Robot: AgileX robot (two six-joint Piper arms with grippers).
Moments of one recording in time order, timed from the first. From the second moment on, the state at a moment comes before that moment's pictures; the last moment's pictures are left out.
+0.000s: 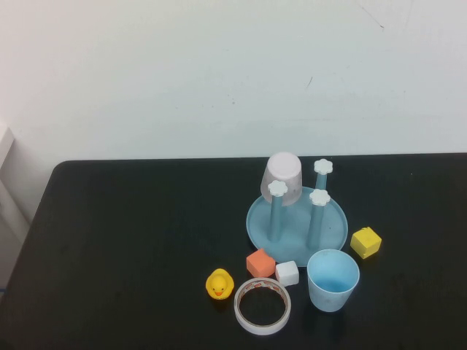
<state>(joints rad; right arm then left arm) 0.02 -0.01 0.02 0.12 0.40 -0.05 -0.02 -0.01 0.02 -0.62 0.28 0.11</state>
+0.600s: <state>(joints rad) 0.02 -0.01 0.03 0.88 0.42 -0.19 -0.02 -0.01 0.02 -1.24 0.06 0.08</state>
